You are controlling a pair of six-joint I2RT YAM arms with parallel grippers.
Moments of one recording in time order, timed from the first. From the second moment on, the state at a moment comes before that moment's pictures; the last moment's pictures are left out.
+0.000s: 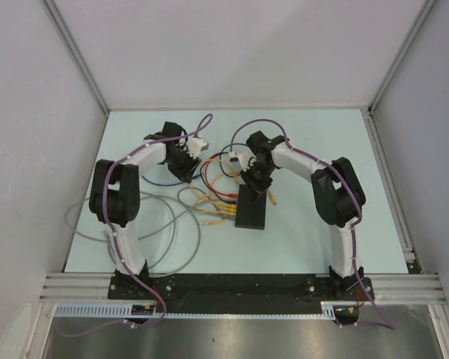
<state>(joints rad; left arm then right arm) -0.22 1.93 1.38 -0.65 0.29 0.54 0.56 2.06 1.57 -0.90 -0.39 -0.24</state>
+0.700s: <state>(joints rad) -0.13 1.94 1.38 -0.70 0.11 0.69 0.54 2.06 1.57 -0.90 -0.38 -0.24</state>
